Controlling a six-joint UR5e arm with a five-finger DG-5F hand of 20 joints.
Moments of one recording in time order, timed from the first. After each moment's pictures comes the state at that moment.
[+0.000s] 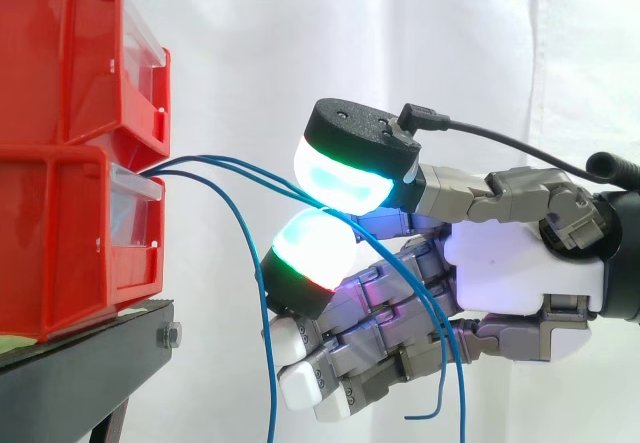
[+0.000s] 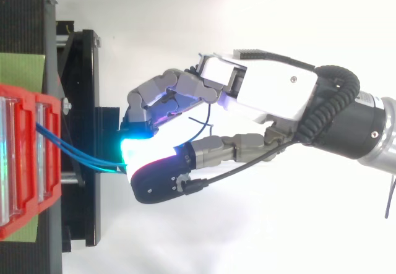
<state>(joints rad) 0.23 -2.31 -1.23 -2.68 -1.13 -0.27</state>
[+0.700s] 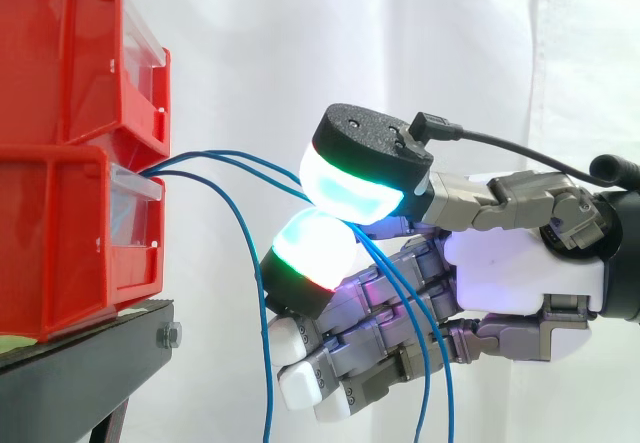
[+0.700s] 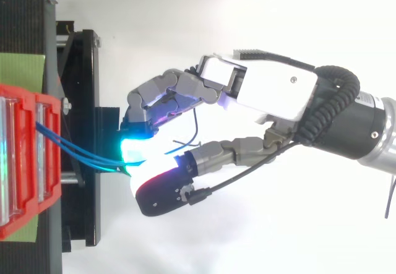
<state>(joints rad) 0.23 -2.31 -1.23 -2.68 -1.13 -0.27</state>
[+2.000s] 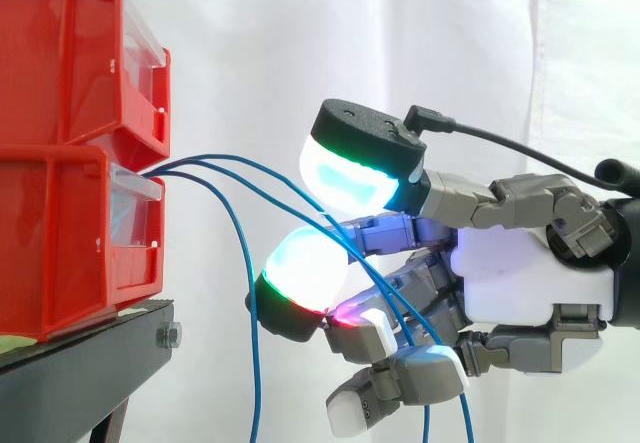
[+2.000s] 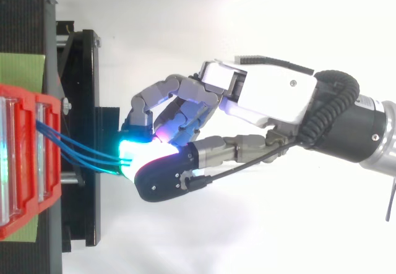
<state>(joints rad) 0.23 -2.31 -1.23 -2.71 -1.13 -0.23</state>
